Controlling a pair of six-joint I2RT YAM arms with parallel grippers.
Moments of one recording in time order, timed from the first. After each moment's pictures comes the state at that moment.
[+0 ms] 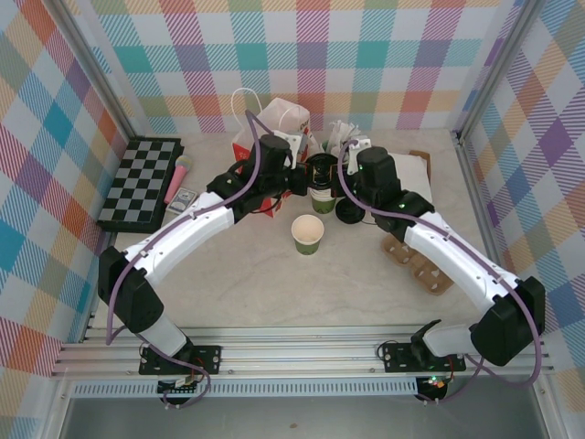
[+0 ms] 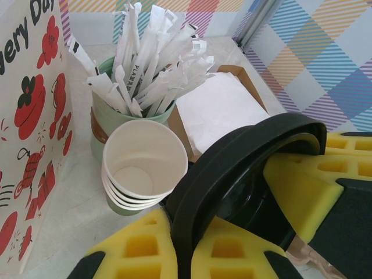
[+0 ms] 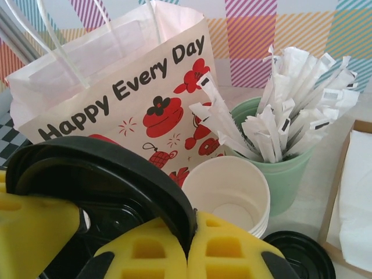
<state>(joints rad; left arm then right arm) -0.71 1.61 1.54 -0.44 0.01 -0.39 0.59 1.34 1.20 -0.29 0.12 0.27</state>
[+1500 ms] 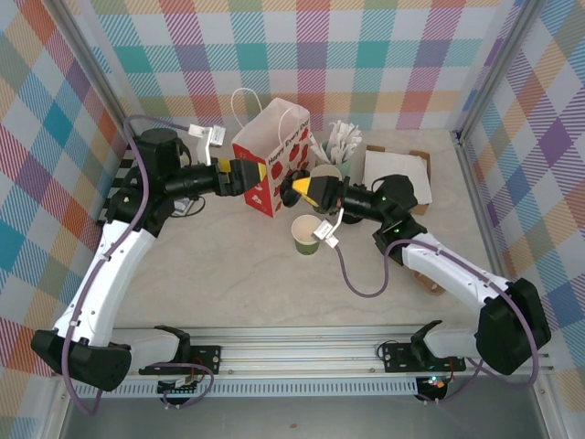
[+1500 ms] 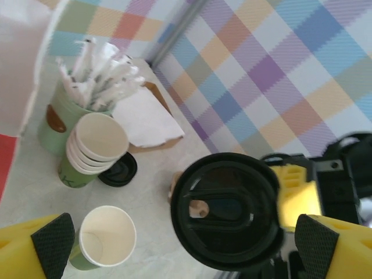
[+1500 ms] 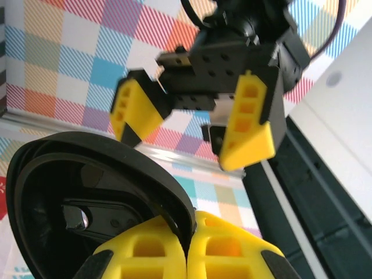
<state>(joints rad) -0.29 1.21 1.43 -0.60 0.73 -0.38 0.59 1.28 0.88 0.68 -0.78 -1.79</state>
